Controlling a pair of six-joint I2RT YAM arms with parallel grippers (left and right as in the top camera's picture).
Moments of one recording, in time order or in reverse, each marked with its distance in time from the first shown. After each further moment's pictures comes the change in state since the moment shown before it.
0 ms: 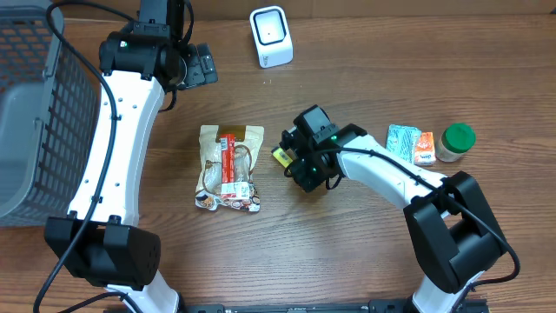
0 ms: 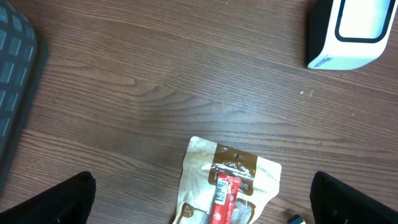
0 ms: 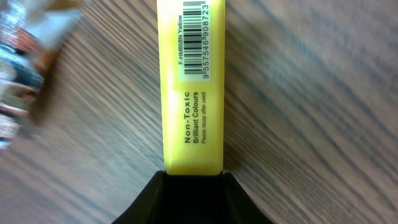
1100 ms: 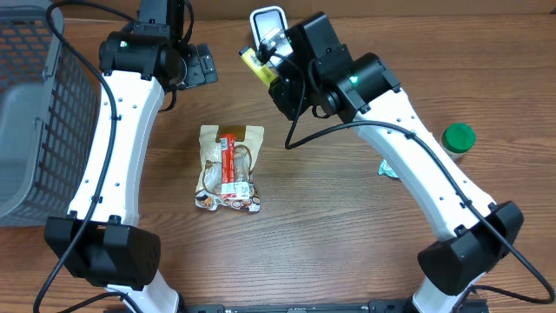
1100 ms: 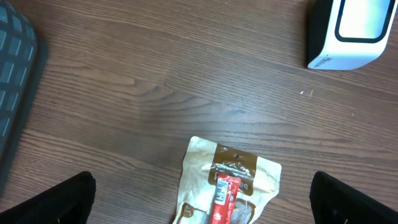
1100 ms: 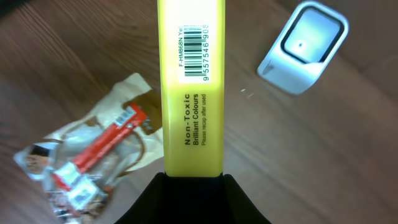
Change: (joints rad) left arm 0.000 0.000 0.000 0.000 0.000 0.000; right arm 0.010 0.000 0.704 -0.265 0.107 -0.122
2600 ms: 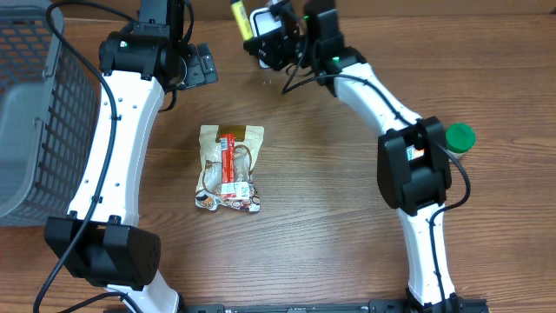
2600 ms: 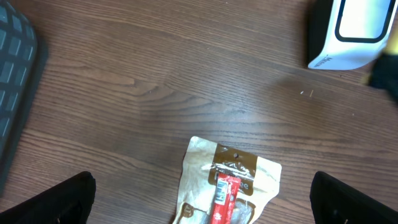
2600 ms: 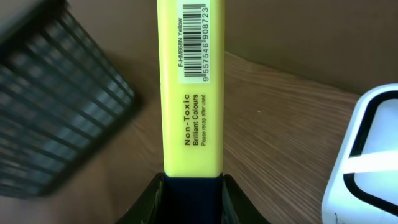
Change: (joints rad) left arm 0.000 0.000 0.000 0.000 0.000 0.000; right arm -0.228 0.533 0.087 0.927 -0.660 0.480
